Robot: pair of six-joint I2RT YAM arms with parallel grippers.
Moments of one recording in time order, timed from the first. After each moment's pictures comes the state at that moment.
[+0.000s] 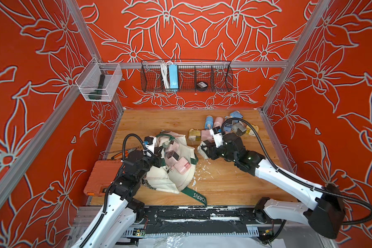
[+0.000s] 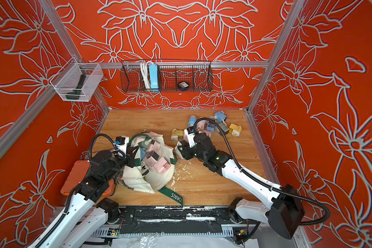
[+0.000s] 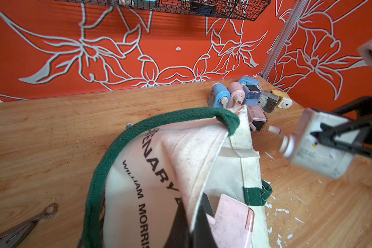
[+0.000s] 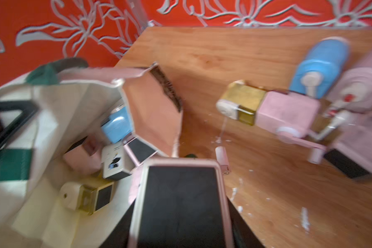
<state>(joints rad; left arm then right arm) -0.31 0.59 0.54 -0.22 0.09 -0.11 0.65 1.16 0.88 -0.22 -0.03 0.39</state>
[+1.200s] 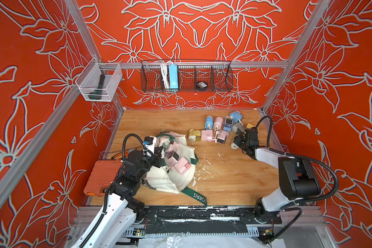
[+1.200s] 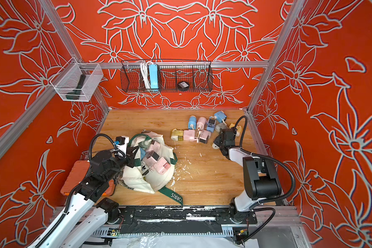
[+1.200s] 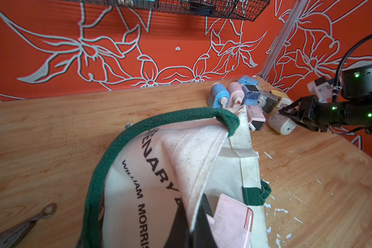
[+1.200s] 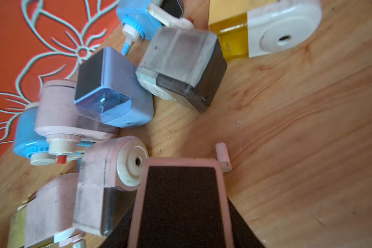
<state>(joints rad) -0.31 0.59 0.54 -0.22 0.10 -0.12 0.07 1.60 0.75 0.14 0.06 0.74</state>
